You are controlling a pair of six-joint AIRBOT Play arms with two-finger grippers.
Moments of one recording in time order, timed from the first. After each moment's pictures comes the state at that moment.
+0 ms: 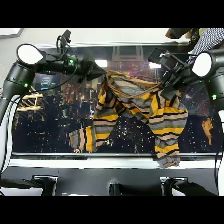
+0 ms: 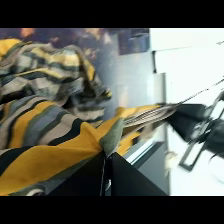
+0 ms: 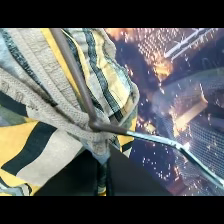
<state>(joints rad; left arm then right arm) -0.32 -1.57 1.83 0.67 -1.14 -1.83 0.21 -1.28 1.61 -1.62 1.39 0.81</state>
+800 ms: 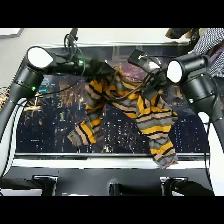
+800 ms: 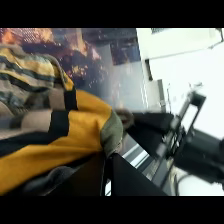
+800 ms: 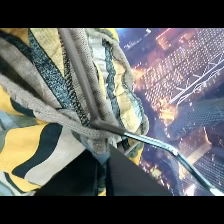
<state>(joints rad) -0.43 -1.57 1.83 0.73 -1.05 -1.82 0.38 -1.33 1.61 -1.67 1.27 0.98</state>
